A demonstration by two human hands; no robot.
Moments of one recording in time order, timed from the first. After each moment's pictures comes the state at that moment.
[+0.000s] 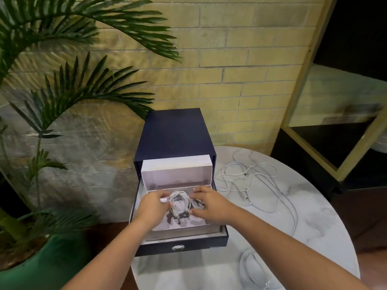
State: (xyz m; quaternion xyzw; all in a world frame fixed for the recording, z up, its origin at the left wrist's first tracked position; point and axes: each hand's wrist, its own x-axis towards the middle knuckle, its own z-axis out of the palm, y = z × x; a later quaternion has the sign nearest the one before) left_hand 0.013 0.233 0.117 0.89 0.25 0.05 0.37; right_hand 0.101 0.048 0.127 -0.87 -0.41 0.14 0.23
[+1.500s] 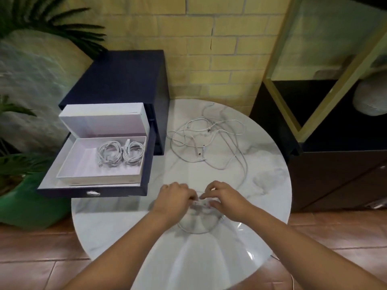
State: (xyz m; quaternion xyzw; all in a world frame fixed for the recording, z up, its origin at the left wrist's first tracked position) left_hand 0.045 -0.028 0.062 0.99 0.04 -0.07 0.11; right_hand 0.143 -0.201 0.022 -0.84 -0.44 0.20 0.25
